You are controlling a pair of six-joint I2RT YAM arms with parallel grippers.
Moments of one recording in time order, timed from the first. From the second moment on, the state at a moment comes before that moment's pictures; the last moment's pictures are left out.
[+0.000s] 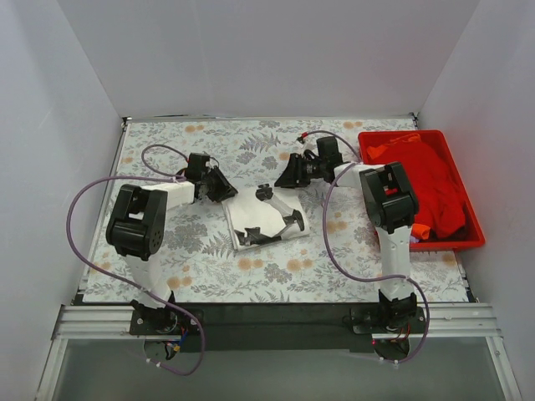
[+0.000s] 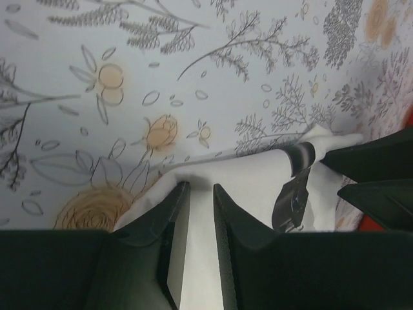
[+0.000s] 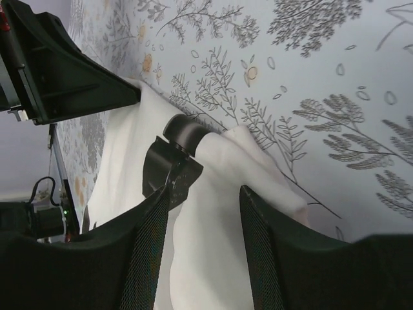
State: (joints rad) left arm -0.24 1.85 1.00 0.02 0.23 -0.82; right arm 0.36 2.20 1.39 0.14 -0.85 0.44
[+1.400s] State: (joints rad) left arm -0.45 1.12 0.64 -0.34 -0.03 -0.98; right arm 0.38 1.45 0.56 0.37 -0.79 0.59
